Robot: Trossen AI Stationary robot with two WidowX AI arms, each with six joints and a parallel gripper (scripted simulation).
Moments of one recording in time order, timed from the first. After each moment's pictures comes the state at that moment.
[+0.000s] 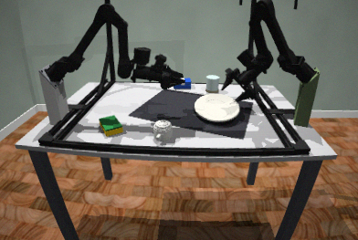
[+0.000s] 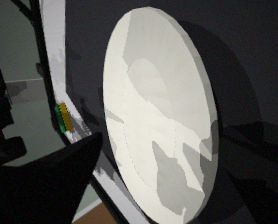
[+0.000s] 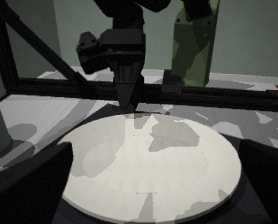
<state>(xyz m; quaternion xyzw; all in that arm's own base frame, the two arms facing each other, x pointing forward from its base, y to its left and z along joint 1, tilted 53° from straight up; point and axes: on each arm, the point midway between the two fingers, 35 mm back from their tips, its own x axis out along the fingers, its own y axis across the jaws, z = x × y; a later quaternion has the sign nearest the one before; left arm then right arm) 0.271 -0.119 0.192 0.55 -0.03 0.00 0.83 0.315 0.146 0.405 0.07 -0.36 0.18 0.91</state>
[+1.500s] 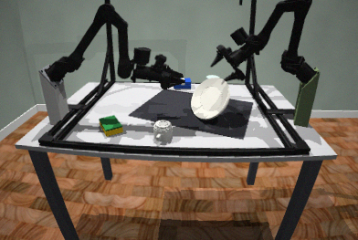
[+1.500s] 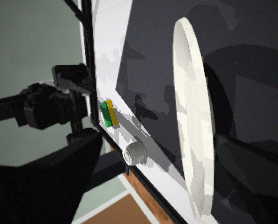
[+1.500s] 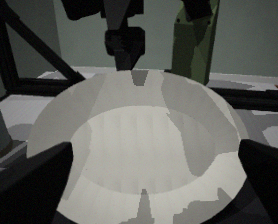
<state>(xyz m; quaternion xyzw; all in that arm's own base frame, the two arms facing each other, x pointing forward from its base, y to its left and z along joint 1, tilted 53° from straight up) 0.230 -0.073 0.297 0.55 -0.07 0.05 0.83 0.315 0.146 0.405 0.07 -0.36 0.18 0.91</state>
